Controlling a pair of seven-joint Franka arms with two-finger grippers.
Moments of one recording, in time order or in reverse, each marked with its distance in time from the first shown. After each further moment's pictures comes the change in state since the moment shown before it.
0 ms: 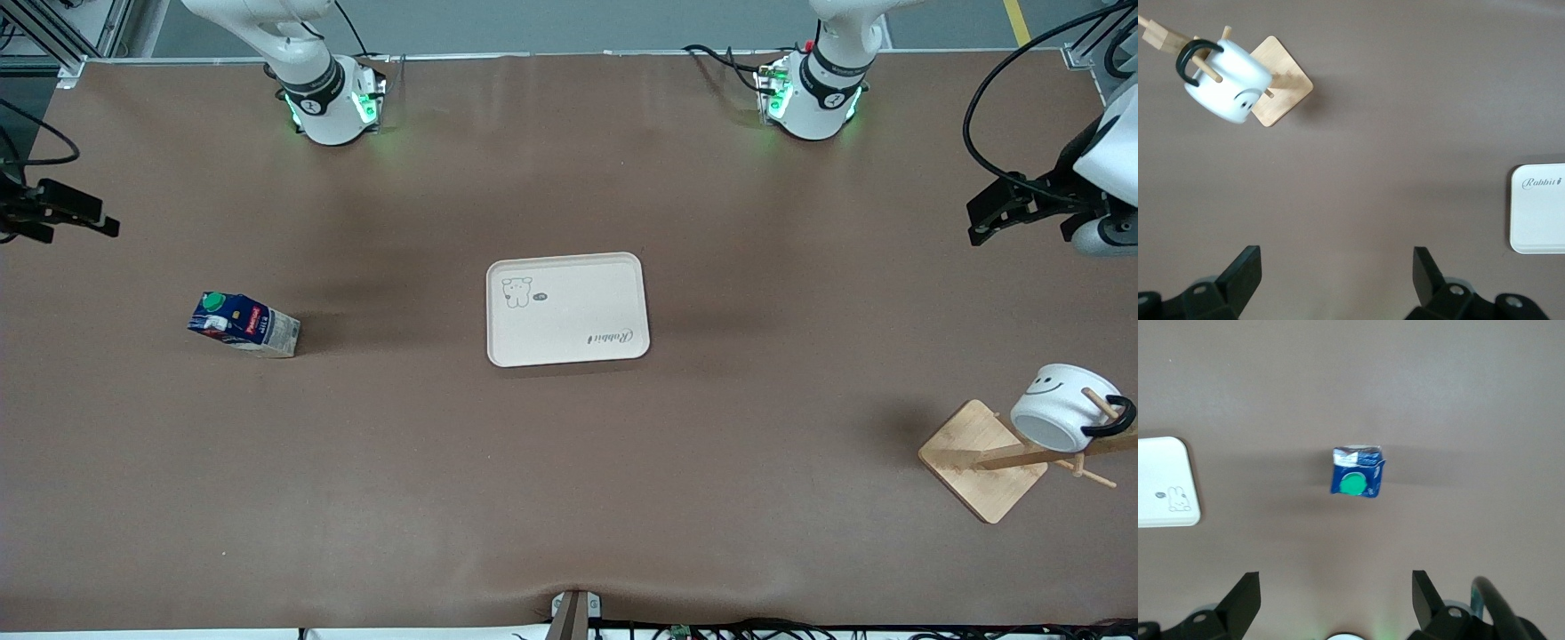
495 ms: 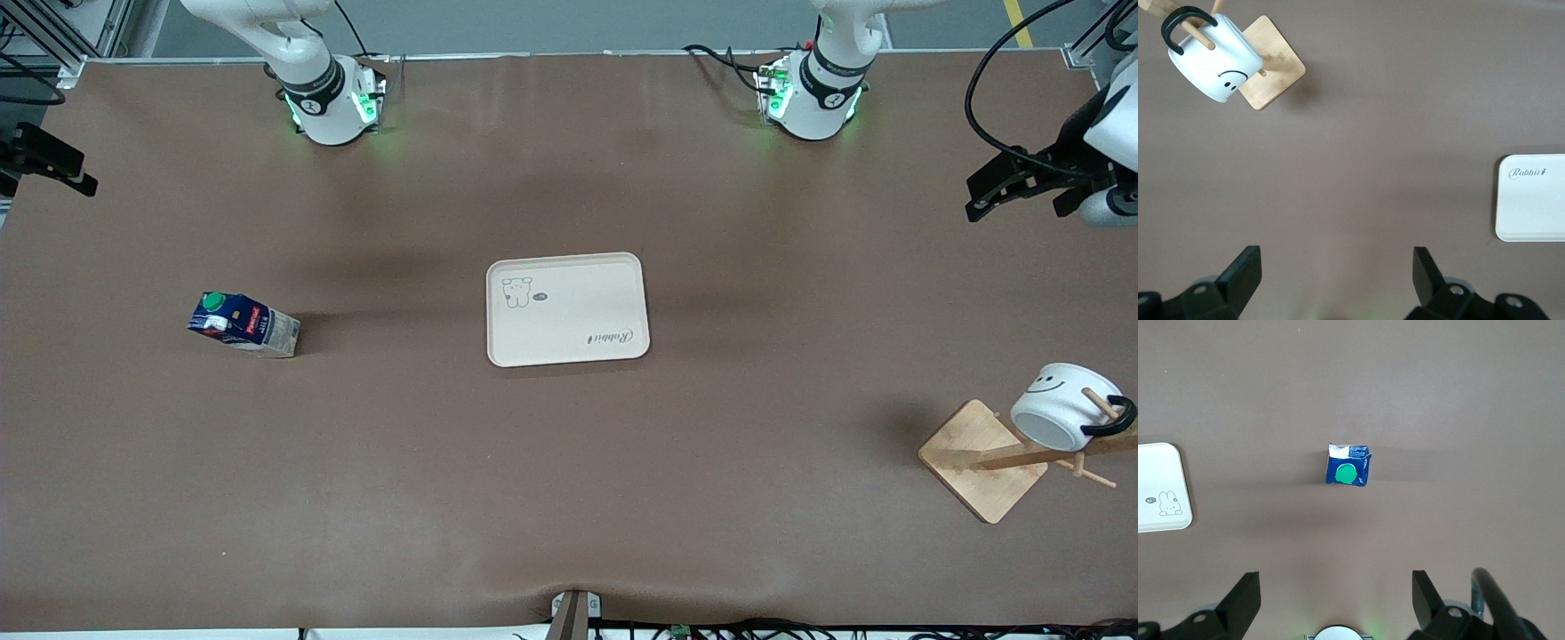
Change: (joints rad) left arm -0.130 -0.108 0.179 -0.131 -0.082 0.033 0.007; right arm 0.026 -0.079 0.017 0.042 -0.084 -0.055 0.048
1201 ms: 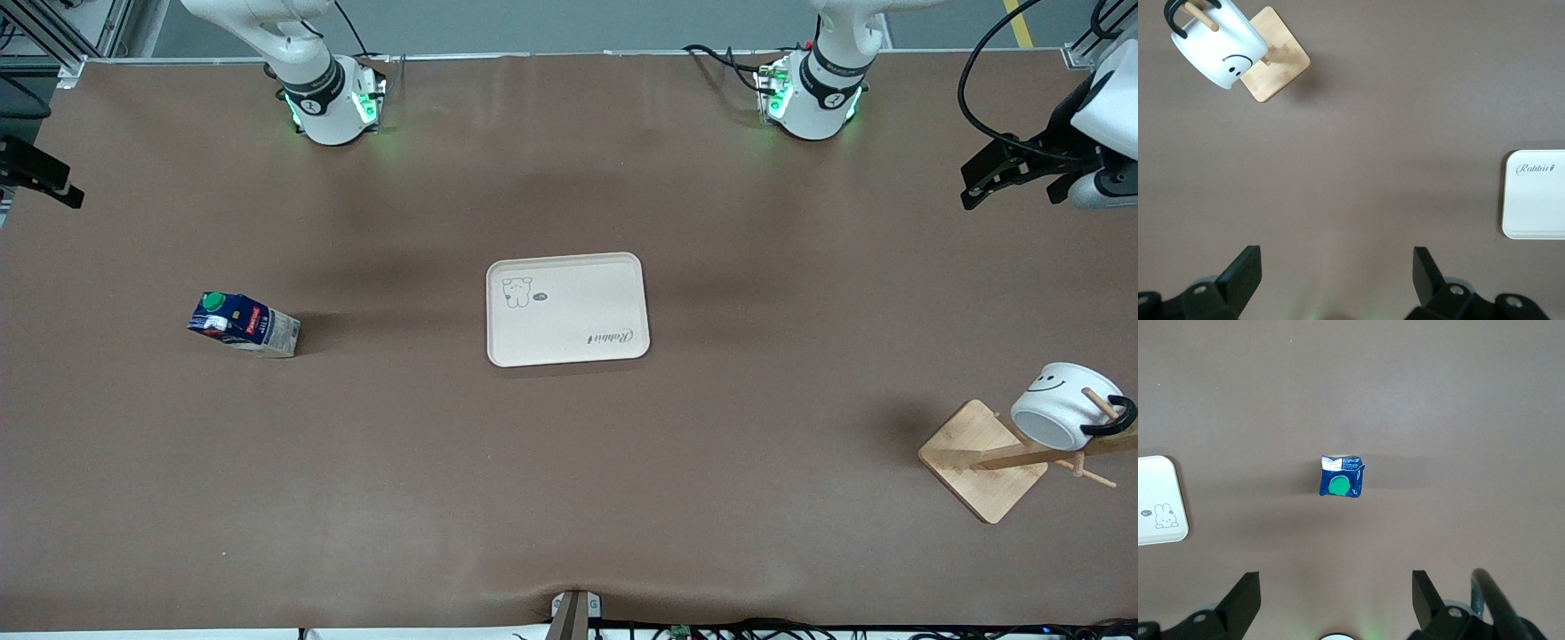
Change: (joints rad) left arm 0.000 -0.054 0.011 -0.081 0.000 0.021 0.000; right arm -0.010 0.059 -0.001 0.057 0.000 0.009 0.005
